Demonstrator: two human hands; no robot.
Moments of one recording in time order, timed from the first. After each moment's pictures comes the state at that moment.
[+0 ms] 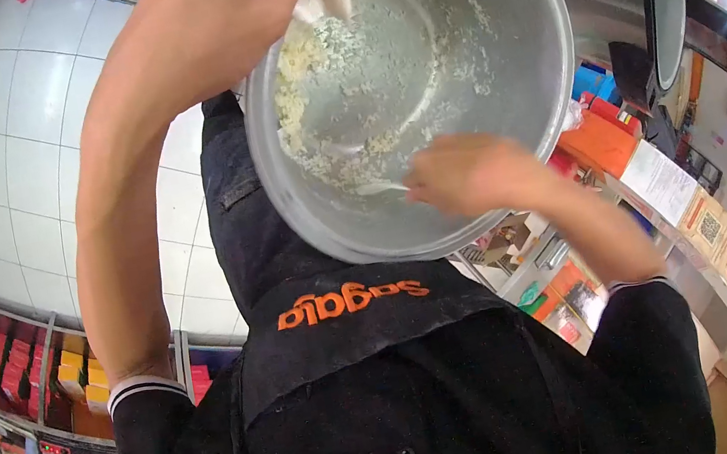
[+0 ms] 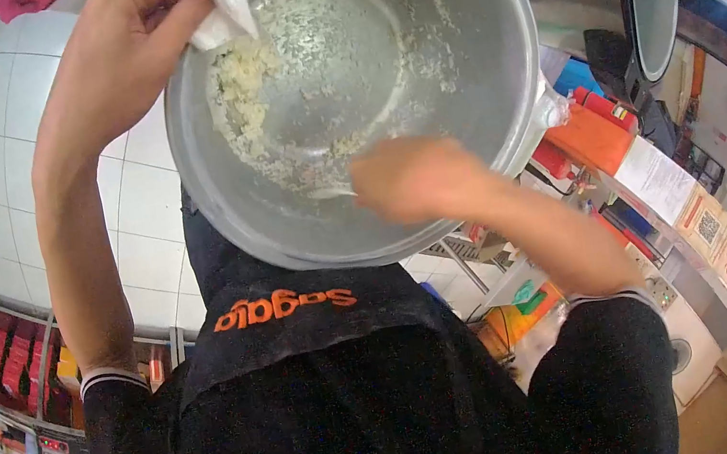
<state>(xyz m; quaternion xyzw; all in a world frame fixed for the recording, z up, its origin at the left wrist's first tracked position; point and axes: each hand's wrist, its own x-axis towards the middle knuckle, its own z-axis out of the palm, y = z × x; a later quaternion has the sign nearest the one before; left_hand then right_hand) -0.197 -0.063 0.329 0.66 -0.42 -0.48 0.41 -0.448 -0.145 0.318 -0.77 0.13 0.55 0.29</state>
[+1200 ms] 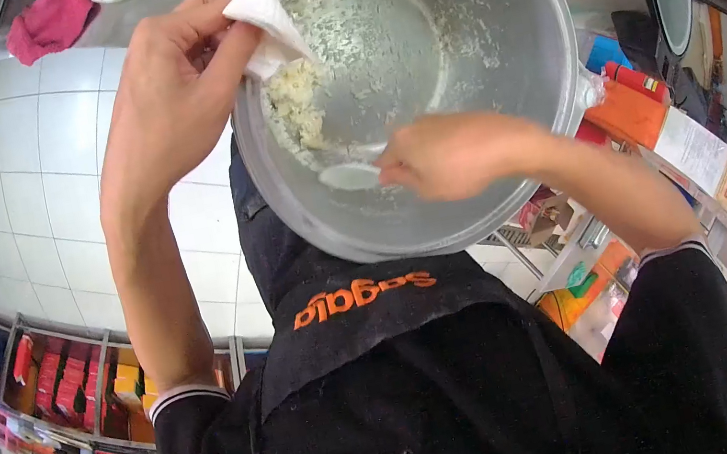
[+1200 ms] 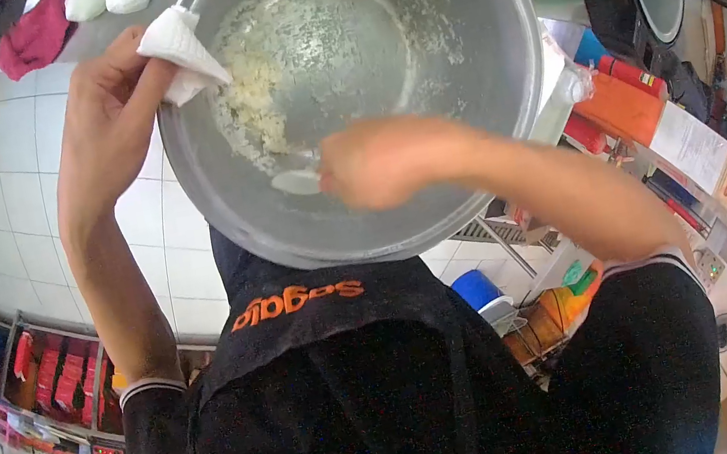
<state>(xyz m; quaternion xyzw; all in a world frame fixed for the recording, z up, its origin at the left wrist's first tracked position) -0.195 -0.049 0.286 0.64 -0.43 -0.43 0.47 -0.403 -0.138 0.306 -0.70 0.20 0.53 0.45</state>
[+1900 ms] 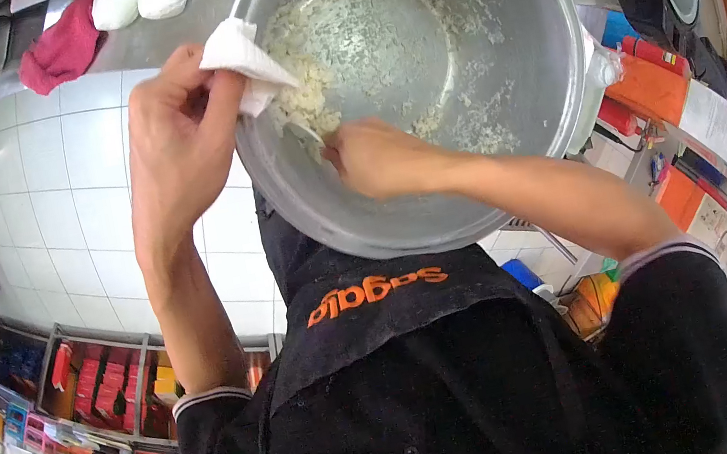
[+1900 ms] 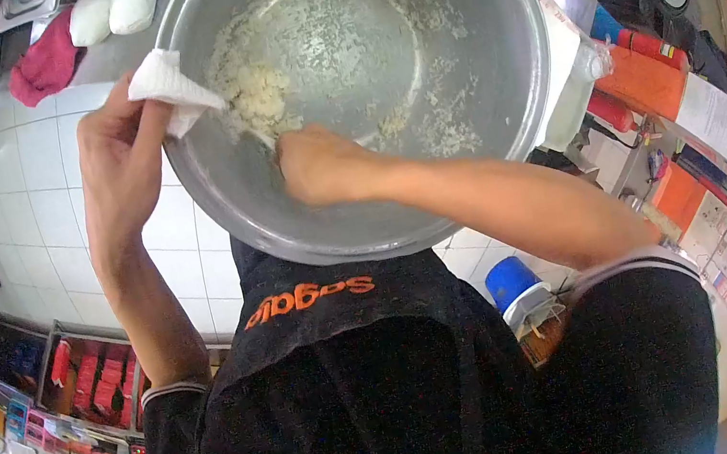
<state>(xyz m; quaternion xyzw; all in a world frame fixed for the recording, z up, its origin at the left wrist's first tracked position) -0.205 -0.037 0.294 0.69 -0.39 -0.42 0.44 -0.390 -0.101 0.266 -0.74 0.32 0.32 0.50</state>
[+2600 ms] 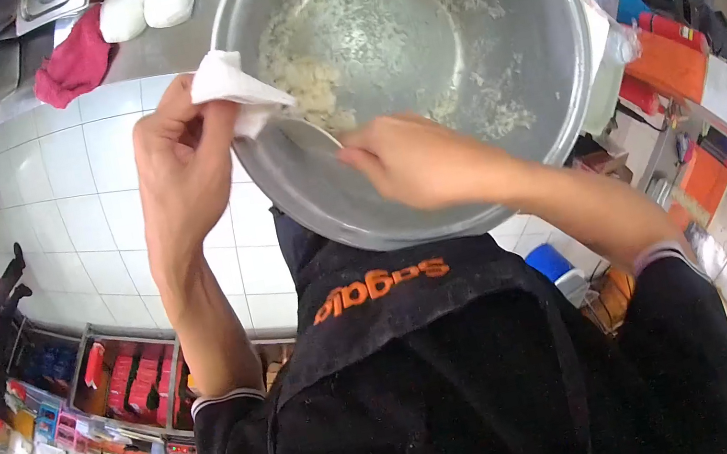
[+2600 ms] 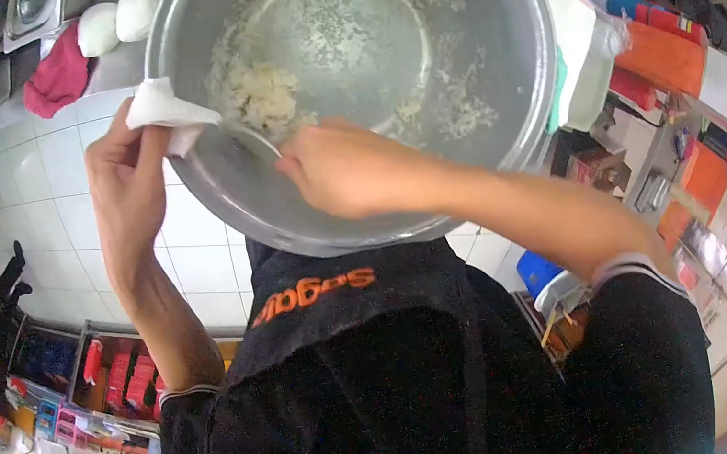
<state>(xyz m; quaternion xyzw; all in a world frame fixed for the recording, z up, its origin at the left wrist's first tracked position) -0.209 -0.024 0.301 0.71 -0.37 -0.42 0.42 -0.407 -0.110 0.306 -0.72 0.33 0.25 0.55</state>
